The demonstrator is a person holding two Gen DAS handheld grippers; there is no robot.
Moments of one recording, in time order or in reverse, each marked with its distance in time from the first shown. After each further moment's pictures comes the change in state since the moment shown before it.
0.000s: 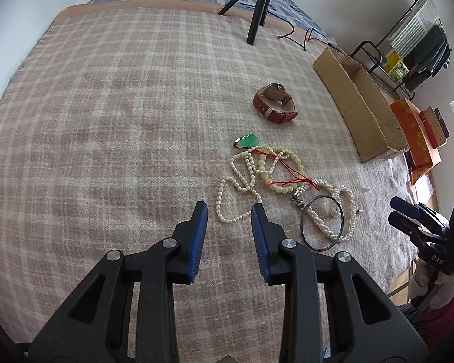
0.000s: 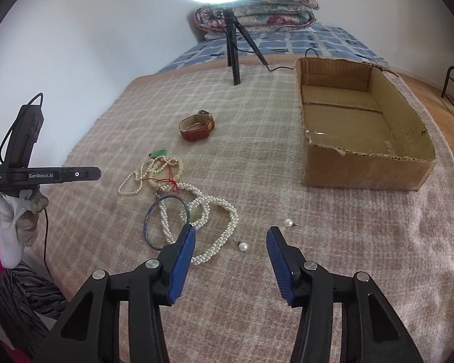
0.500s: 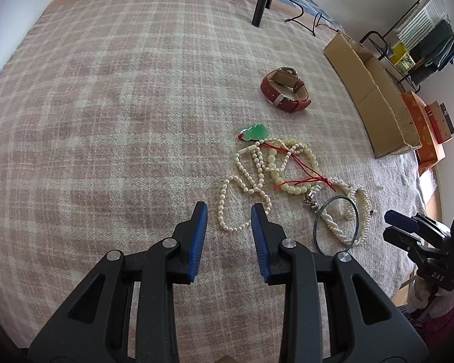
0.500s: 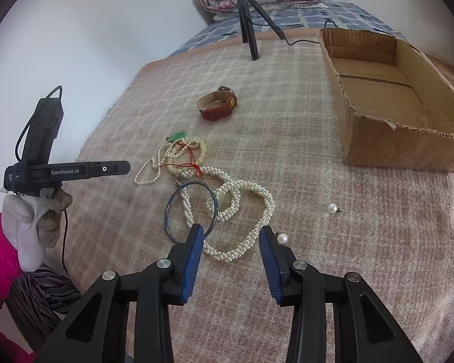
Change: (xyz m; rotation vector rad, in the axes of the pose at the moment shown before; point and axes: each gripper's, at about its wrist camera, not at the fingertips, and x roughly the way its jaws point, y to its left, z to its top) left arm 0.034 0.000 0.010 0.000 0.069 0.022; right arm 0.030 0.010 -0.002 0.041 0.092 0.091
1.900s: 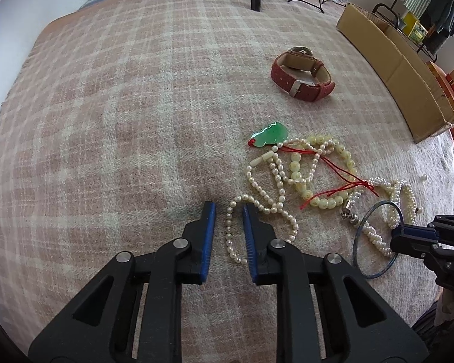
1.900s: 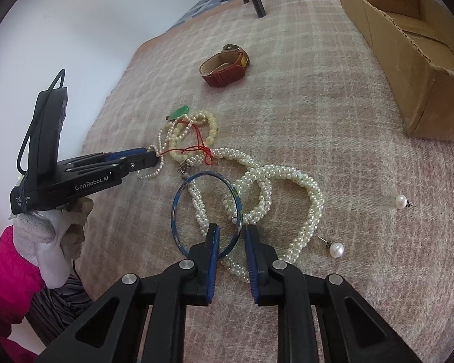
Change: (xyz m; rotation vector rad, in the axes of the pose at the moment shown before) left arm 0.043 -0.018 0.013 0.115 -0.001 0.163; right arm 0.058 0.003 0.012 0.087 0.133 0.102
